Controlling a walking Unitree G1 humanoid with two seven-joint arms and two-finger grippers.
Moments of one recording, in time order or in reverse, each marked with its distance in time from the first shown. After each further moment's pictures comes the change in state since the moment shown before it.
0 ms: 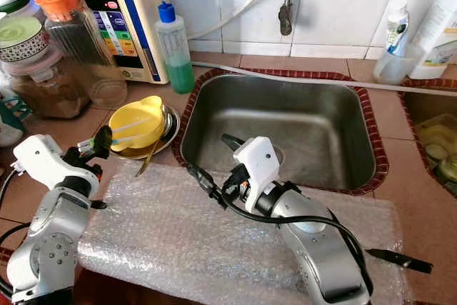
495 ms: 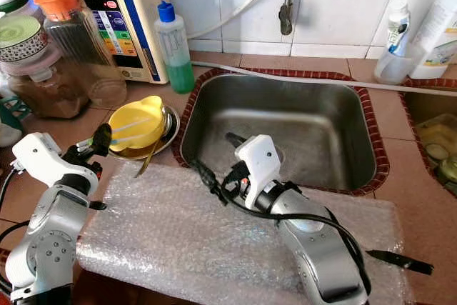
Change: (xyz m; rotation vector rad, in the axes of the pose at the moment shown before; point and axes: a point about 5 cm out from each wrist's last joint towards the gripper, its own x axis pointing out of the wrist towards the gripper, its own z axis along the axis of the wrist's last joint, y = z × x) left arm 0.002 -0.003 0.002 -0.026 0.005 -0.011; right arm 0.003 -0.001 -0.001 0.022 0.013 -0.060
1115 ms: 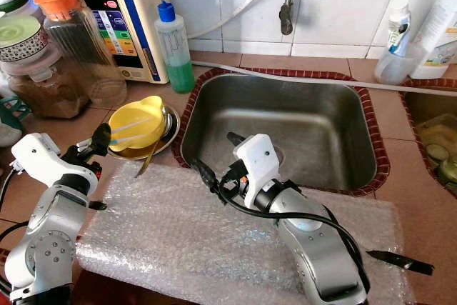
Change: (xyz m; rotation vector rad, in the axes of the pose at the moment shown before) left arm 0.000 0.000 0.000 -0.009 0.001 -0.002; right arm 0.000 -0.001 0.000 -0.029 0.018 -0.010
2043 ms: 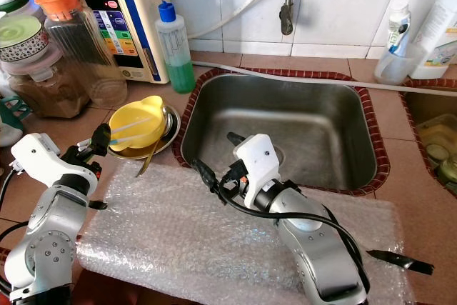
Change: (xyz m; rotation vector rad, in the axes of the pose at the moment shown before) left arm 0.000 0.001 0.000 -0.002 -0.002 0.004; right arm 0.000 0.000 0.000 0.000 0.000 0.000
